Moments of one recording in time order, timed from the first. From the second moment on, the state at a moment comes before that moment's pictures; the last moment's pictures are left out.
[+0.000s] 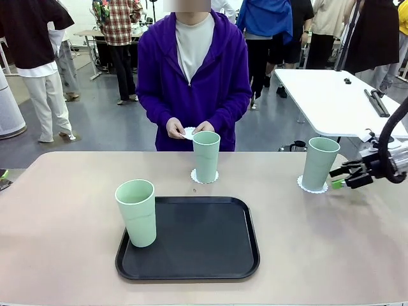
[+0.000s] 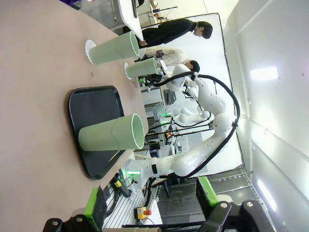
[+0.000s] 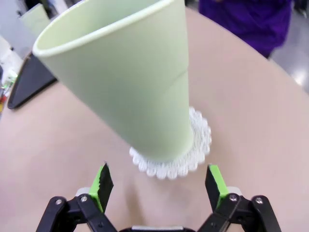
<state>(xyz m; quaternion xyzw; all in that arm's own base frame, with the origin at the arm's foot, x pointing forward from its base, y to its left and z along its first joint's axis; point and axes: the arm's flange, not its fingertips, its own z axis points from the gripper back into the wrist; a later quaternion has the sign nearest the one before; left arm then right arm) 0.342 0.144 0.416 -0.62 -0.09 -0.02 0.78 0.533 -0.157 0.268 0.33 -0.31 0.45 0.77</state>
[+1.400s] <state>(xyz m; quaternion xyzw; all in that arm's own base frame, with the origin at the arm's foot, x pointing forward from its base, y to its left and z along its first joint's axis) 0.342 0.144 0.416 -0.62 -0.09 -0.02 0.78 0.382 0.029 0.564 0.00 -0.18 0.22 0.96</state>
